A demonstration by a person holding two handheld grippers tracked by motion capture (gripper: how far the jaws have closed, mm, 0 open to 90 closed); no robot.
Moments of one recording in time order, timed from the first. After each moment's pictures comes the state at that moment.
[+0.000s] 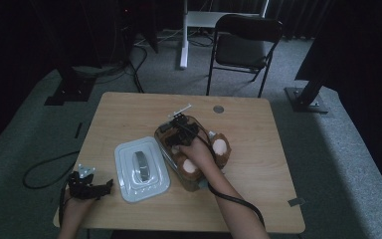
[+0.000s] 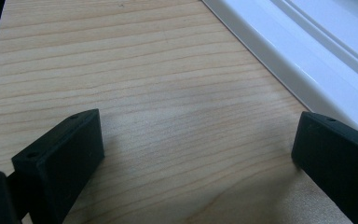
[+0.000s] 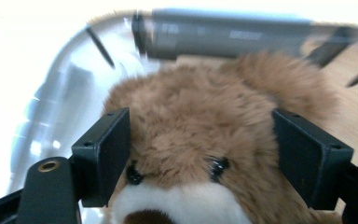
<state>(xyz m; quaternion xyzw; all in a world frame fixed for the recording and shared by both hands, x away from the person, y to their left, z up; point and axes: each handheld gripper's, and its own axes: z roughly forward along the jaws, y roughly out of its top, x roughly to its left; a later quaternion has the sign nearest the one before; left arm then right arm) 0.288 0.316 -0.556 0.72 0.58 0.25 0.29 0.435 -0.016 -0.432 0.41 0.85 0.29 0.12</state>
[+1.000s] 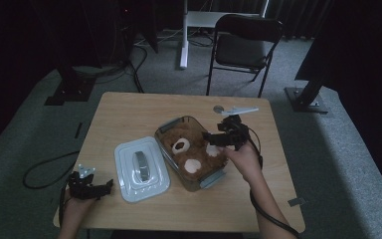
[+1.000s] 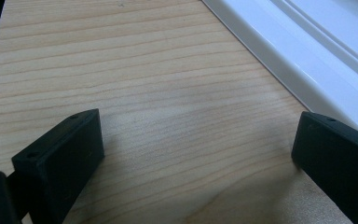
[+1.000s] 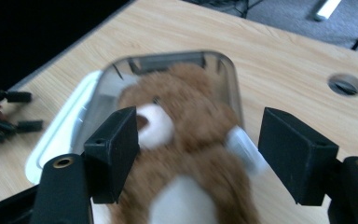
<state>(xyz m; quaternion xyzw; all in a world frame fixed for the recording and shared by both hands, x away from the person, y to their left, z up) 0.288 0.315 -0.556 0.72 0.58 0.25 0.29 0.370 -0.155 -0.370 0.42 0.79 0.42 0.13</state>
